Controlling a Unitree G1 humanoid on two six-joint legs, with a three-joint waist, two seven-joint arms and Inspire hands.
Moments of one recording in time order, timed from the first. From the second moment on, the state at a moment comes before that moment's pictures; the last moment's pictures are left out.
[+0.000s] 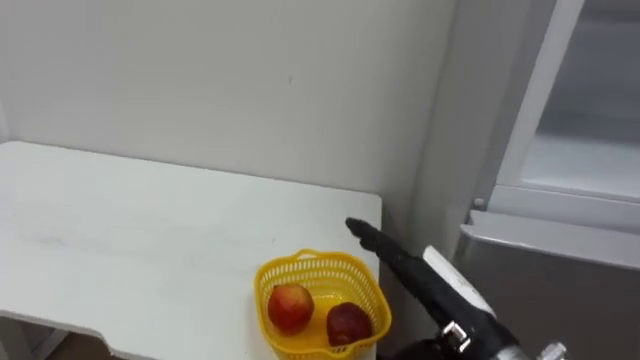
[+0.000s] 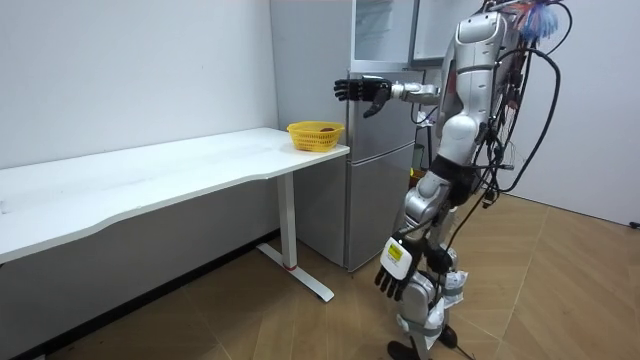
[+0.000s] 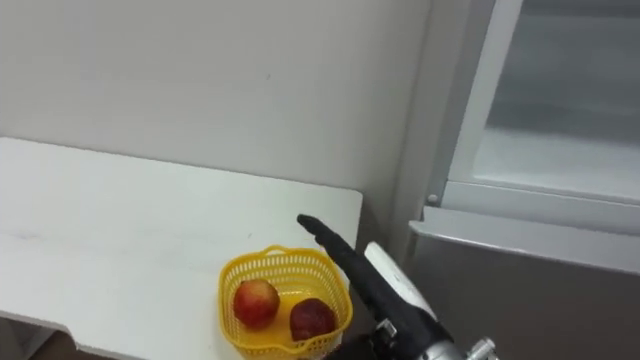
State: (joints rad) left arm 0.19 0.29 -0.06 1.10 0.31 0.04 -0.17; right arm -0.04 -0.45 0.24 -0.15 -0.07 -0.09 0.15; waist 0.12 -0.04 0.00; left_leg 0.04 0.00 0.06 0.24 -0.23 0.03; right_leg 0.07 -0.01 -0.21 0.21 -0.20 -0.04
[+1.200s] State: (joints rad) left arm 0.28 0.22 -0.08 1.12 0.27 -0.01 -0.01; right arm 0.42 -0.23 0.00 0.12 0.41 -0.16 -0.09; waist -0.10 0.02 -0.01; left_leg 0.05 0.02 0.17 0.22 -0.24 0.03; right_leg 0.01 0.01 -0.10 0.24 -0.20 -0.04
